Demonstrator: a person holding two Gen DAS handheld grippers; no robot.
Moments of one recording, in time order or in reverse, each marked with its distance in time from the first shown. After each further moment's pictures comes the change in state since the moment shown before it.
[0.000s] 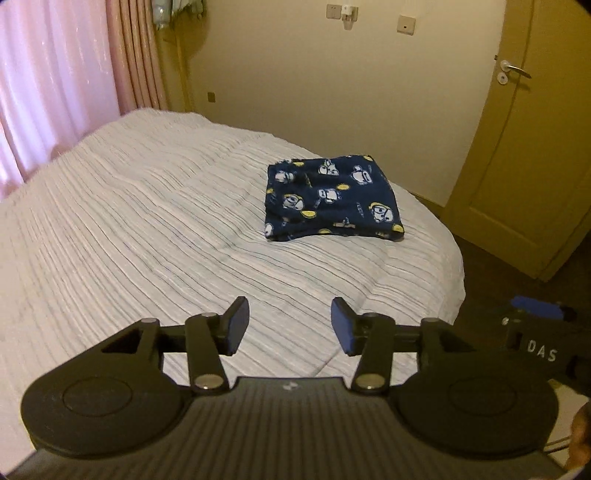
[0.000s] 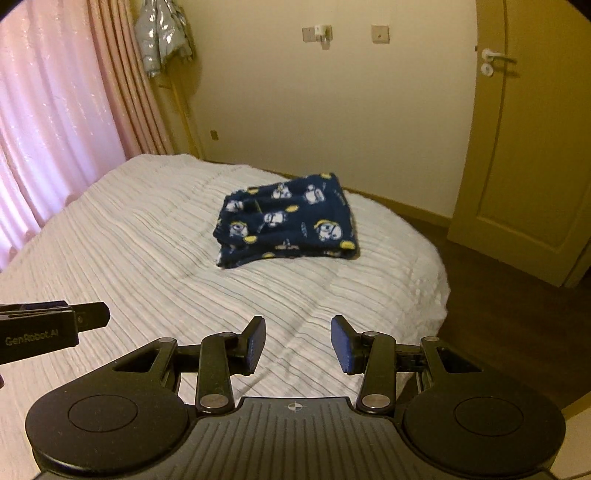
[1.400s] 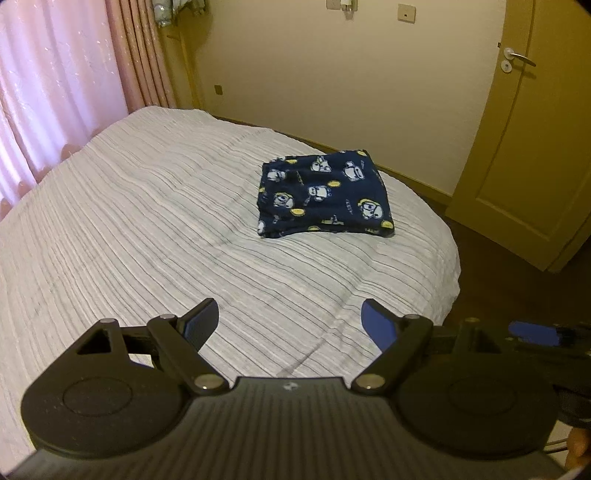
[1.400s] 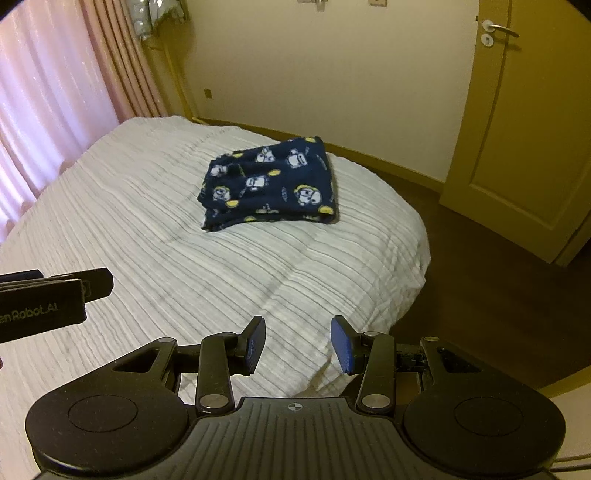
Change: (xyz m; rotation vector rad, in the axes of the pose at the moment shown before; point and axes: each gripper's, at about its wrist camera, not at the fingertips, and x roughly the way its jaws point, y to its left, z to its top) left arm -0.008 -0.058 0.028 -0.010 0.064 0.056; right arm -0.009 -0.041 0.022 -0.001 0.179 0.001
